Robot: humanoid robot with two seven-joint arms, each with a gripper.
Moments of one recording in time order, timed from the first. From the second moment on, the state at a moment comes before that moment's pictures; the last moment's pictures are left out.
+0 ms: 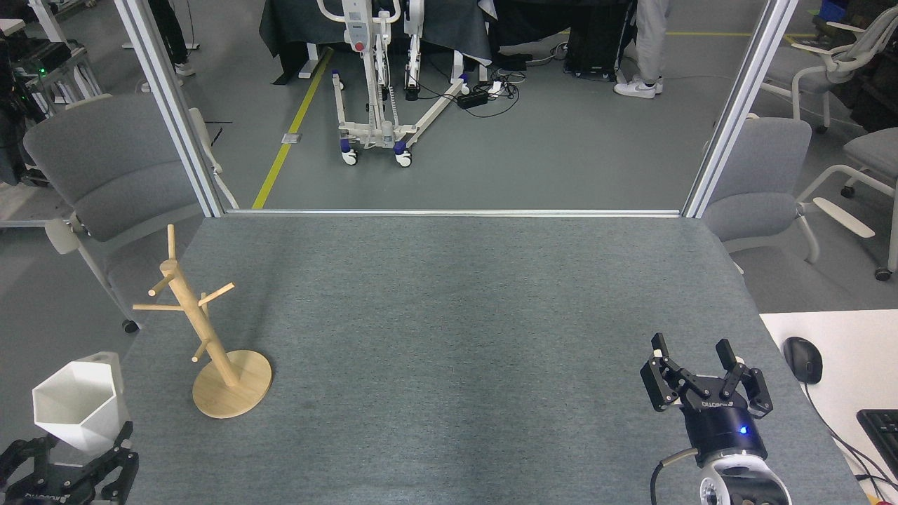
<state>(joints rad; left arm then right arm) 0.11 0.20 0.57 -1.58 -1.65 -0.50 0.01 -0.09 -0.06 -0.19 -1.48 1.35 -0.18 -0.04</state>
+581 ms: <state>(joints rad) -0.20 0.21 0.57 -1.32 -1.77 -0.39 -0.08 -0.09 -0.06 -0.19 -1.46 1.34 -0.18 -0.03</state>
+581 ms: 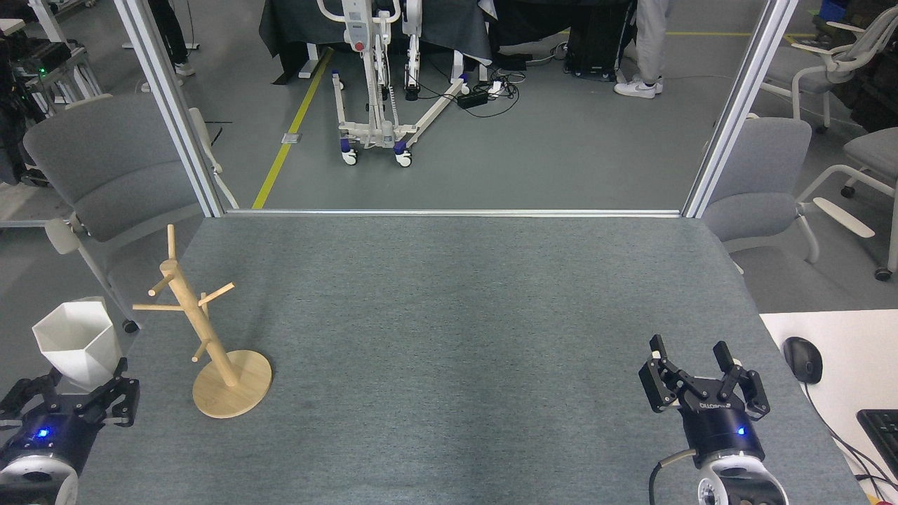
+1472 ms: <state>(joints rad) -0.15 0.20 0.51 -1.50 -1.89 -0.38 -0.08 -0.11 0.01 -0.20 -1.44 1.36 -0.18 -0.04</state>
